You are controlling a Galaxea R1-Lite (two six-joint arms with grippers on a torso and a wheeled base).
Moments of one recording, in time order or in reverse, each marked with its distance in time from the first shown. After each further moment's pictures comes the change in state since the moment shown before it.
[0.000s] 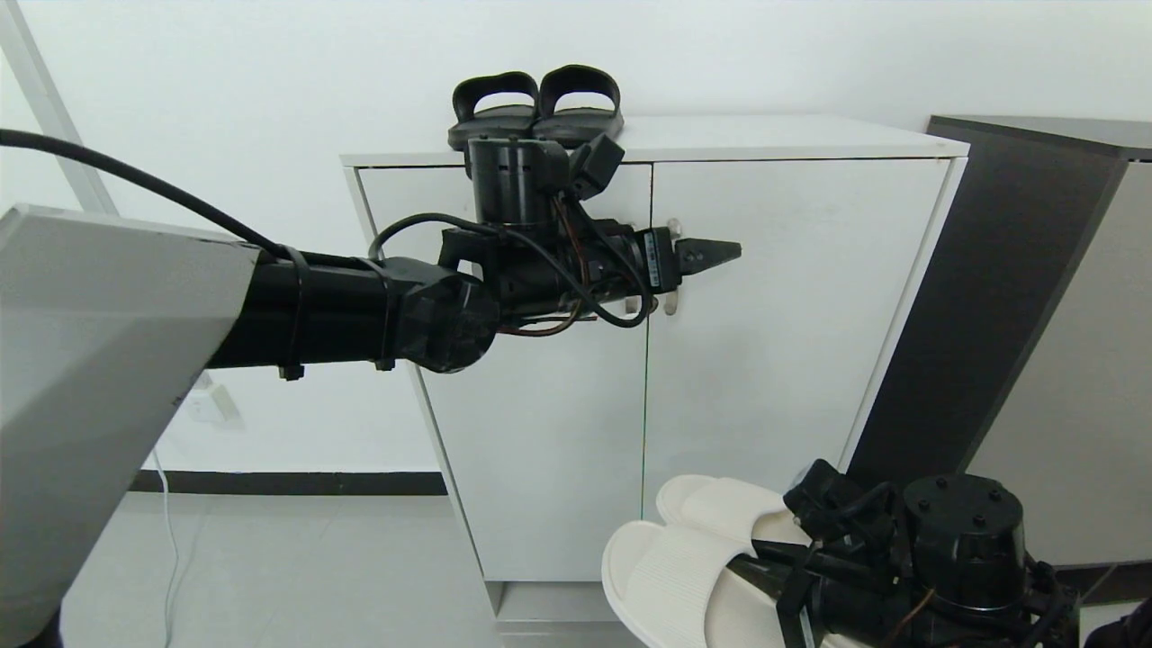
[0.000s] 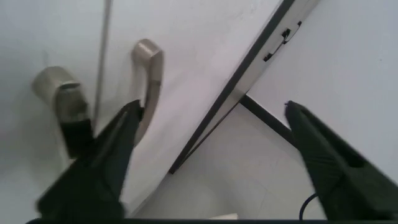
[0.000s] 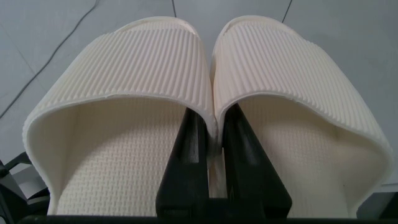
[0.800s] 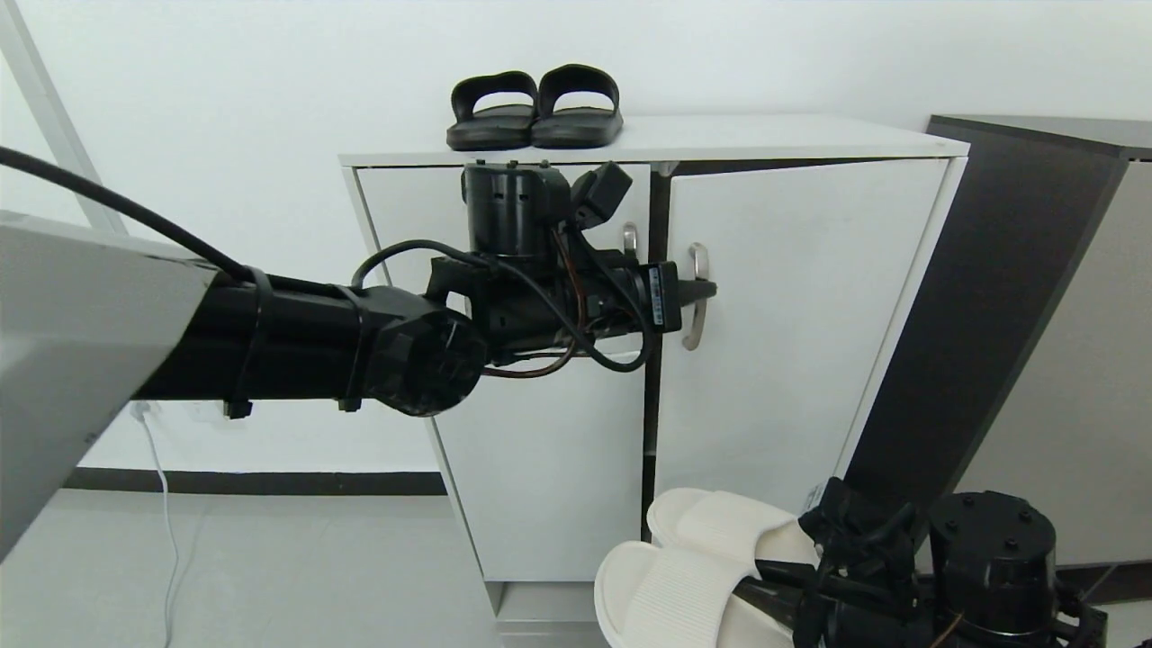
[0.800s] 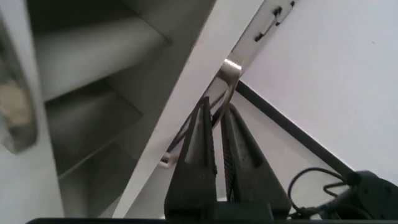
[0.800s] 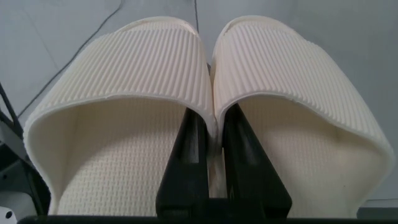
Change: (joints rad) left arm -0.048 -0.100 0.209 -0.067 0.000 0.002; right arm 0.014 -0.005 0.077 -0.097 0.084 0.000
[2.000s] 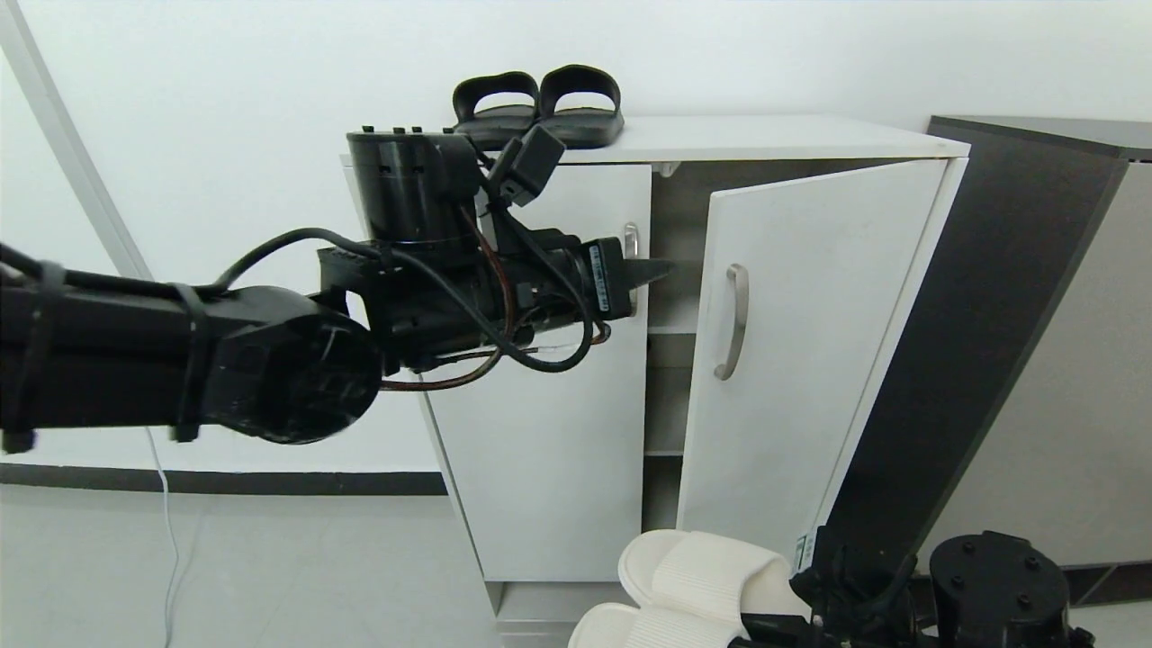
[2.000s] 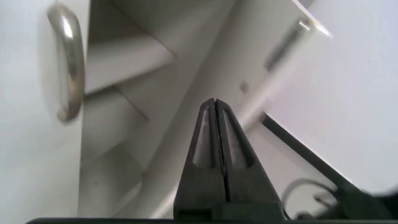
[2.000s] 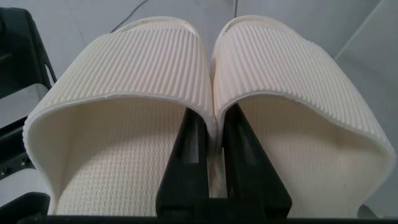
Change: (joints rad) left arm 0.026 -0.162 0.172 -0.073 0.040 -0.016; right arm 0.114 -0.014 0.053 -0.020 0.005 0.000
